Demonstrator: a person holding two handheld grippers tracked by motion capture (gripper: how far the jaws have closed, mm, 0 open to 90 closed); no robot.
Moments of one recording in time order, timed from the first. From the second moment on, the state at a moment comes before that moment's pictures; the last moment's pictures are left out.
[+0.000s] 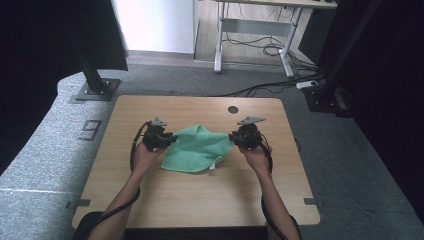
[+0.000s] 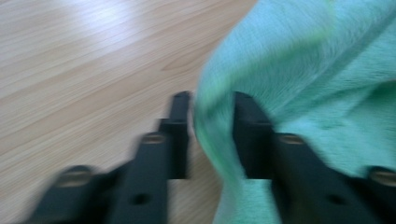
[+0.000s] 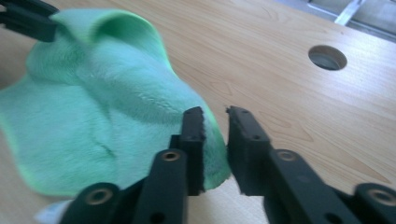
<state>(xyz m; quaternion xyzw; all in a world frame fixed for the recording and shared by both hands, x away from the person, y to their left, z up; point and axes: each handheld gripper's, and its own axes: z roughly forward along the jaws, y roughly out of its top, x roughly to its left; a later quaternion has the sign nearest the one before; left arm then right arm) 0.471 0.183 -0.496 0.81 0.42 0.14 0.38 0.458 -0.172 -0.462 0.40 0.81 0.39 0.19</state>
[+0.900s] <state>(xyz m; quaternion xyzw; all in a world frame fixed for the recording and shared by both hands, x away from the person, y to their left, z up) 0.434 0.188 -0.544 0.83 0.42 0.15 0.32 0.428 -0.163 -0.506 0.39 0.83 0.38 0.13</state>
